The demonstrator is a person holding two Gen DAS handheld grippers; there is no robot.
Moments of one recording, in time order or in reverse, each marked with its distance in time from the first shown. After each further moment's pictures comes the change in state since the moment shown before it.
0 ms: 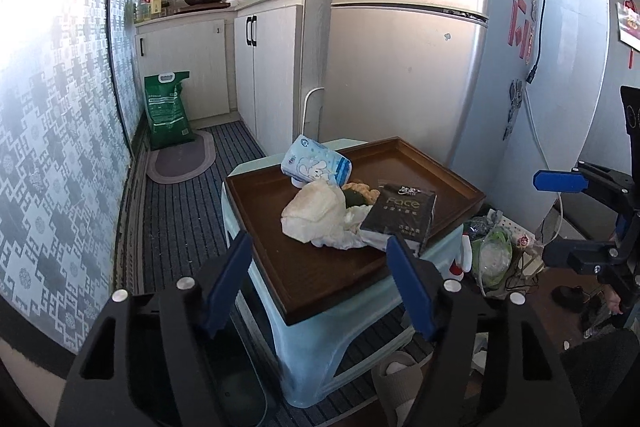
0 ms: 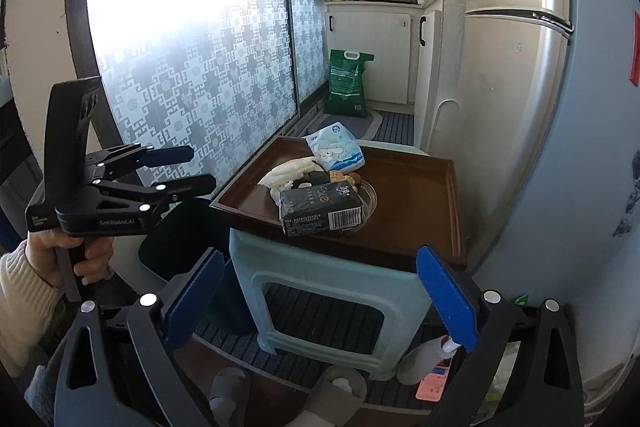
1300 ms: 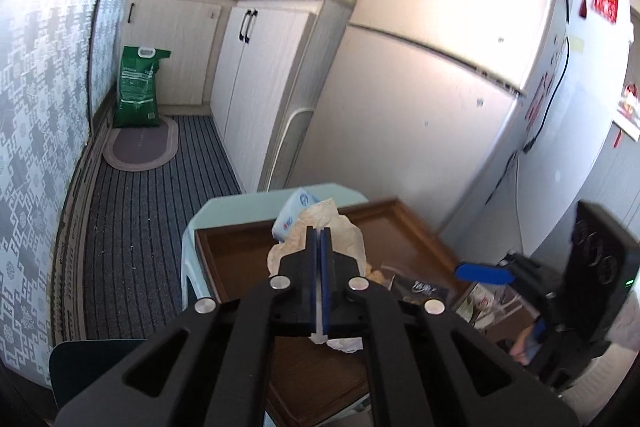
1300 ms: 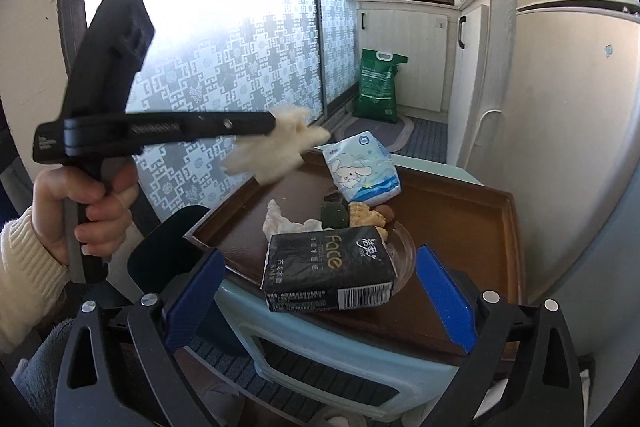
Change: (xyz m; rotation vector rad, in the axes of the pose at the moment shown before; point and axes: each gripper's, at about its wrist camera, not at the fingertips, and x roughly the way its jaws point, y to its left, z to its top) left arm 0.051 0.050 0.044 -0.218 -0.060 -0.176; right arm 0.083 -0.011 0.027 -0.065 -0.013 0.121
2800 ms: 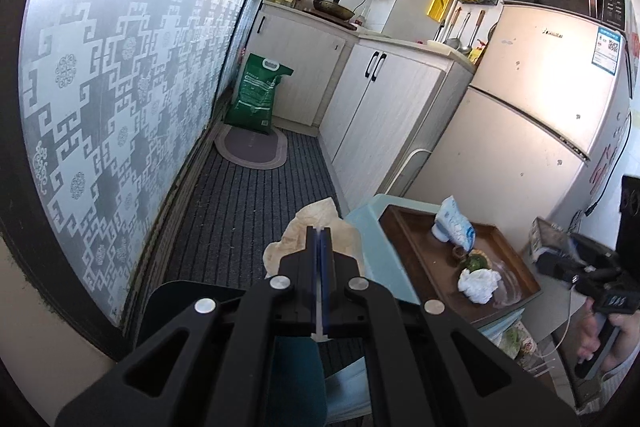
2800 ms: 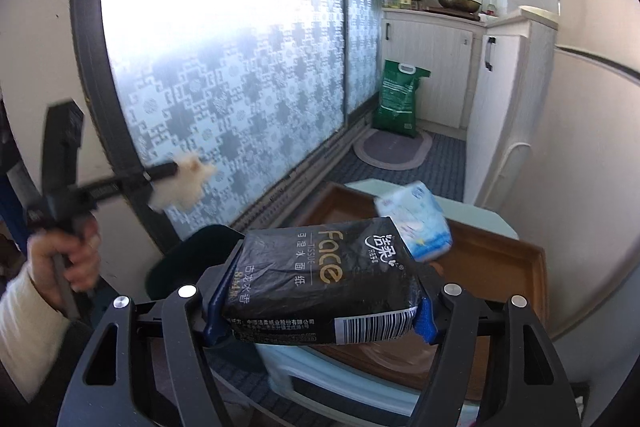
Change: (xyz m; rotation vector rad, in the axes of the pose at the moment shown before) left arm -0.115 0.107 -0.062 -0.205 -0.133 0.306; right arm 0.011 0.065 0.059 -0.067 0.001 0.032
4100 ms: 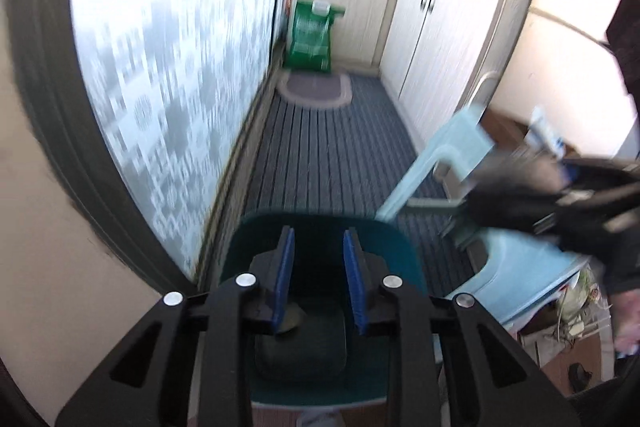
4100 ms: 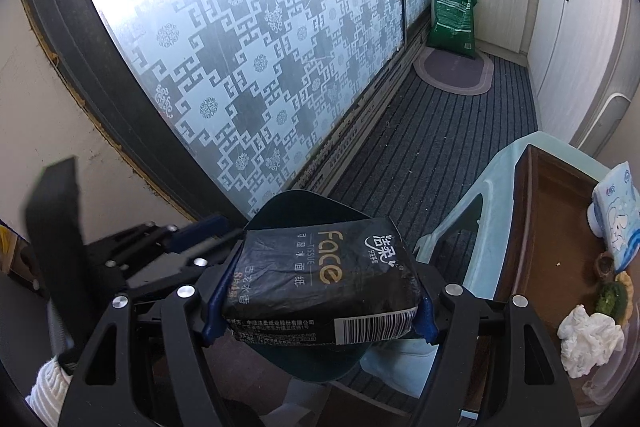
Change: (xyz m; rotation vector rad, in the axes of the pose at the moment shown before) left arm -0.001 0.038 -0.043 0.085 0.164 0.234; right arm 0.144 0.107 0.015 0.060 0.322 0.110
